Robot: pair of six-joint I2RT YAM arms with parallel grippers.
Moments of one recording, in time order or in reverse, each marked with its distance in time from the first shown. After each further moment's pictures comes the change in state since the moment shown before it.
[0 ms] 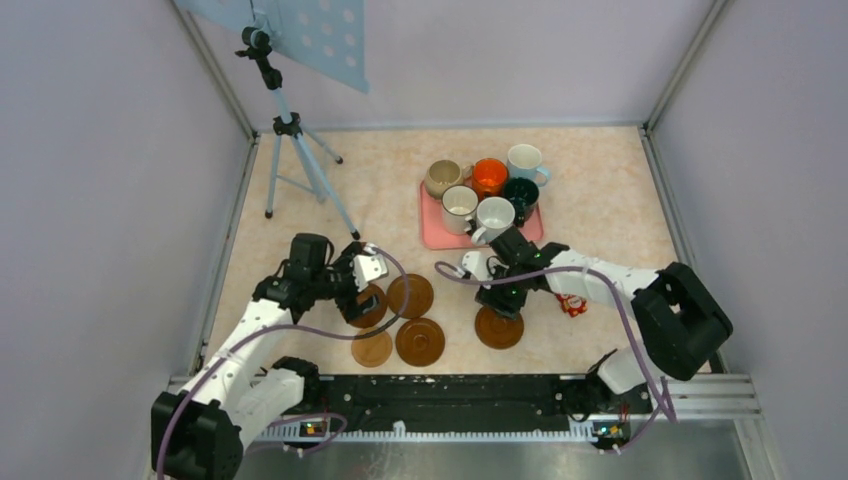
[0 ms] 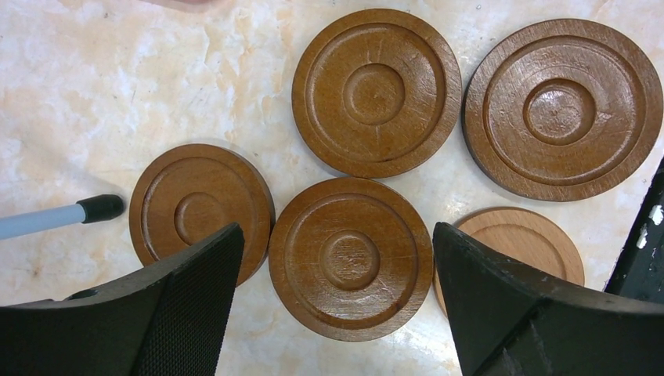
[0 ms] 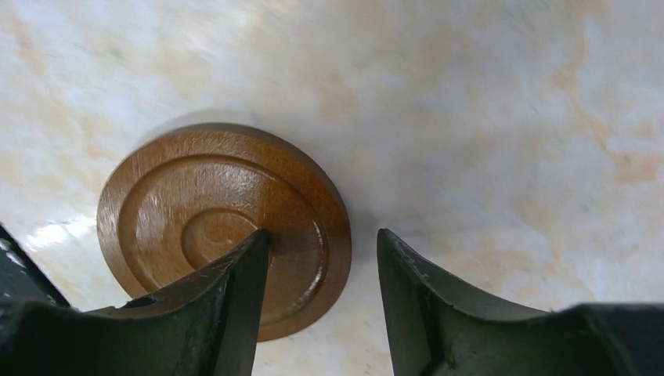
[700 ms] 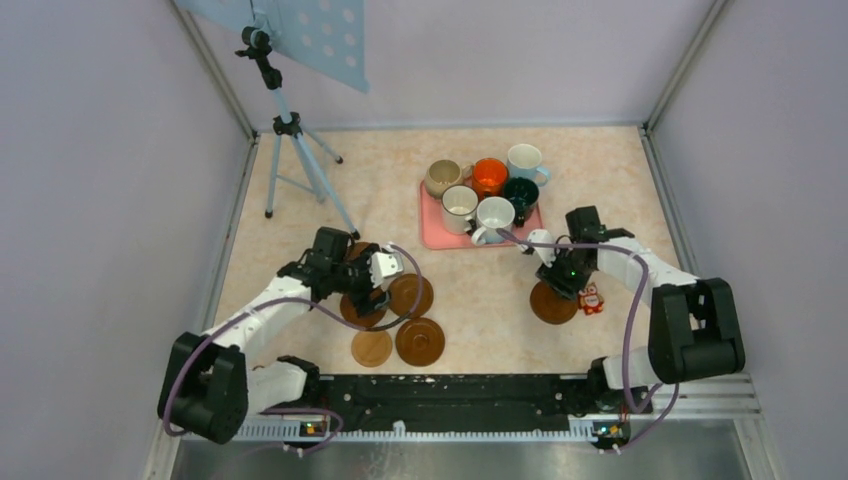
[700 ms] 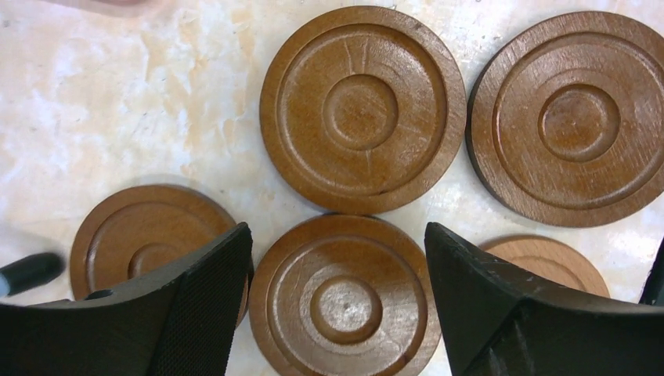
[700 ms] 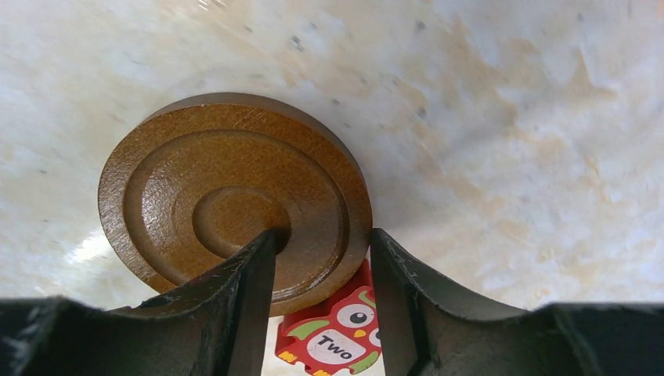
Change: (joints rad) left arm -0.060 0.219 0.004 0.121 -0.004 0.011; right arm -0.551 -0.047 -0.014 -0.169 0.008 -0.315
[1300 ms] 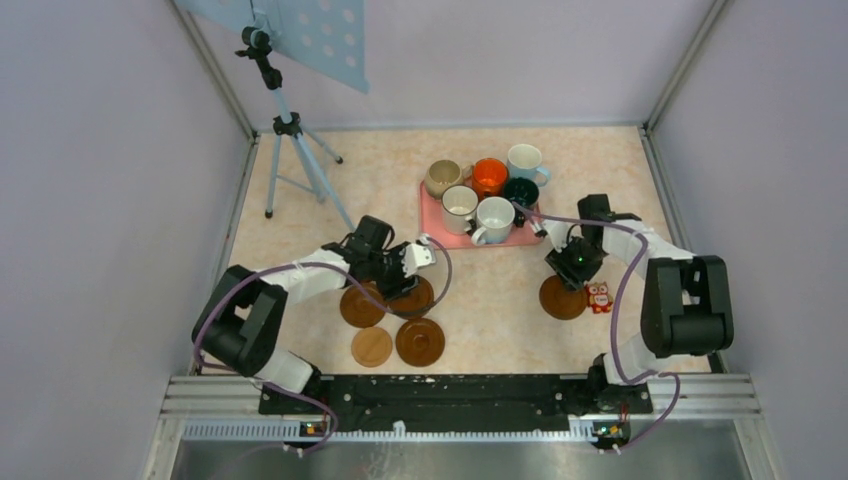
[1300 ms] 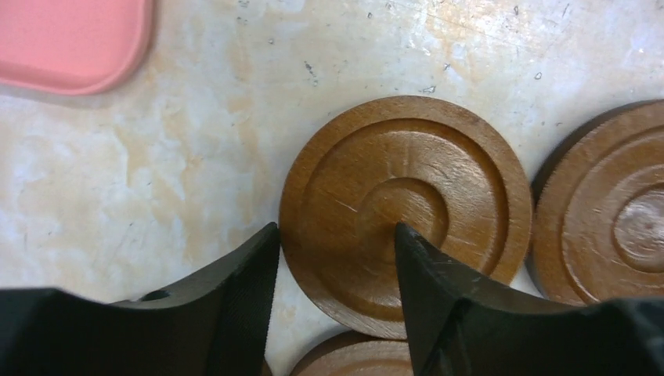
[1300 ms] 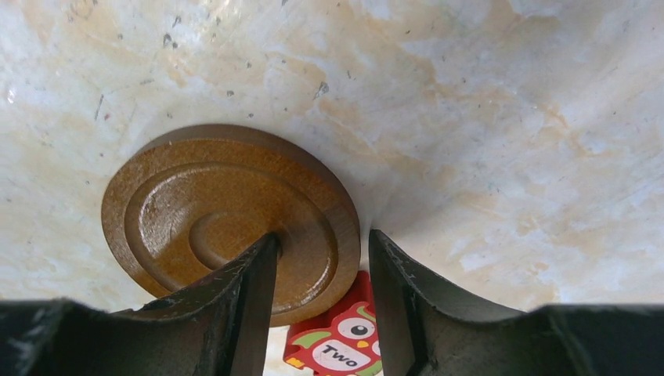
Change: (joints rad) left arm -0.172 0.366 0.155 0.177 -0.107 -0.107; right arm -0.134 0.129 0.113 -0.050 0.000 0.077
